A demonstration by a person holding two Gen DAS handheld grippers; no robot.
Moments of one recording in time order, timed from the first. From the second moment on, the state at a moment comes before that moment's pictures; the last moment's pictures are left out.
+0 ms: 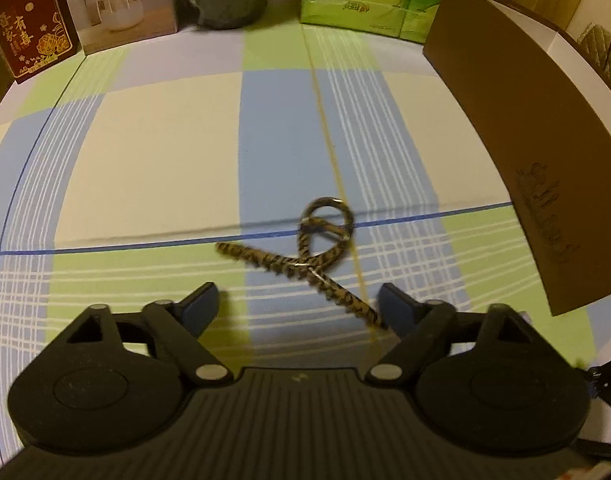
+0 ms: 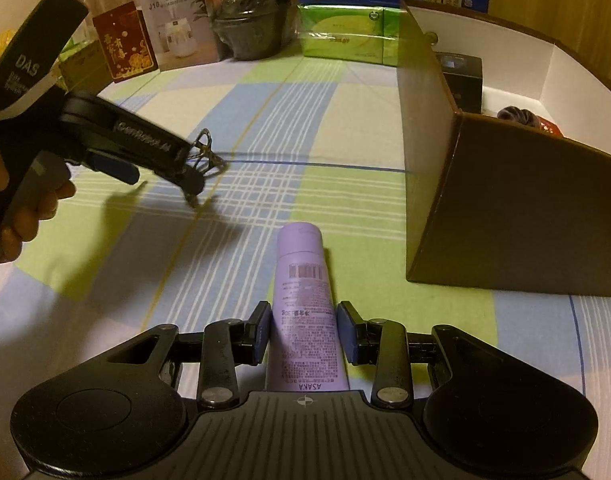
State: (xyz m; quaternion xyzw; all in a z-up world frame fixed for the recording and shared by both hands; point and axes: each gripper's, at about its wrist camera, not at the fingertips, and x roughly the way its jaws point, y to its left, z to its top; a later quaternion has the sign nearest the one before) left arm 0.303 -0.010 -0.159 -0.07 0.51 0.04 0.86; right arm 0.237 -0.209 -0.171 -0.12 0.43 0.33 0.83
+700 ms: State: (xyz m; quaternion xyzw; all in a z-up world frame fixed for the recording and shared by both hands) left arm 0.309 -0.002 -0.162 -0.06 0.50 -0.01 0.87; right arm 0.247 -0.204 -0.172 -0.12 0.43 0.31 0.84
